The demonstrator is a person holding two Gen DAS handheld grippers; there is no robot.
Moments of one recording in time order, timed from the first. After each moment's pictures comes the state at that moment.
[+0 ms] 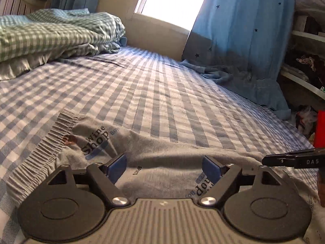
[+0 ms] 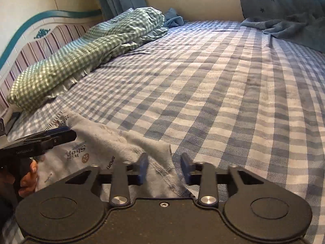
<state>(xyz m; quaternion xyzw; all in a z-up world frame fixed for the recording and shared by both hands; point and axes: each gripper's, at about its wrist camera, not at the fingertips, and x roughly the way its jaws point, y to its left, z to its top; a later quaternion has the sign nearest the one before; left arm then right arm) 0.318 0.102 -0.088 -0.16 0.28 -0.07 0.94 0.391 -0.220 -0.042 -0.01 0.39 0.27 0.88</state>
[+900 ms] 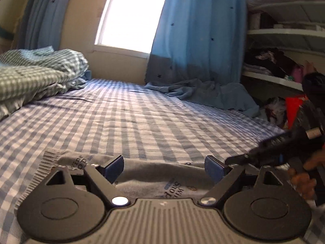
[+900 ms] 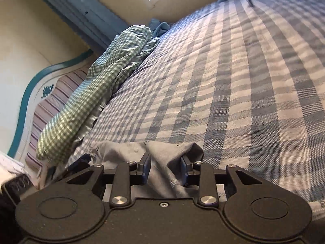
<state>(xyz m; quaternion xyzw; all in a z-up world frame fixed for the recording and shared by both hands) 0.281 0.078 -0.069 -0.05 0.20 -0.16 0.97 0.398 -0.234 -0.068 0.25 0.43 0.26 0.83</state>
